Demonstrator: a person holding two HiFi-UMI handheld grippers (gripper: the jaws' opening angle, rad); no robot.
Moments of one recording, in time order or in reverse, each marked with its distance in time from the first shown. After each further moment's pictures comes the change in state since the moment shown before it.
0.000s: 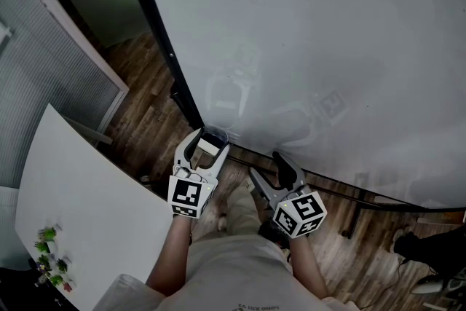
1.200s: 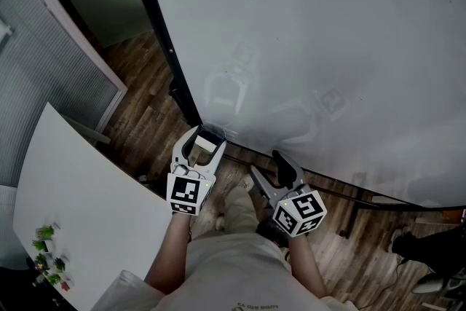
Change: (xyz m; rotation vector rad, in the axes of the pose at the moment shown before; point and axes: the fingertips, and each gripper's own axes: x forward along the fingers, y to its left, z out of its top) left arm -0.001 0.005 0.002 0.008 -0.001 0.030; right arm -0.005 -0.002 0.004 -0.001 -0.011 -0.008
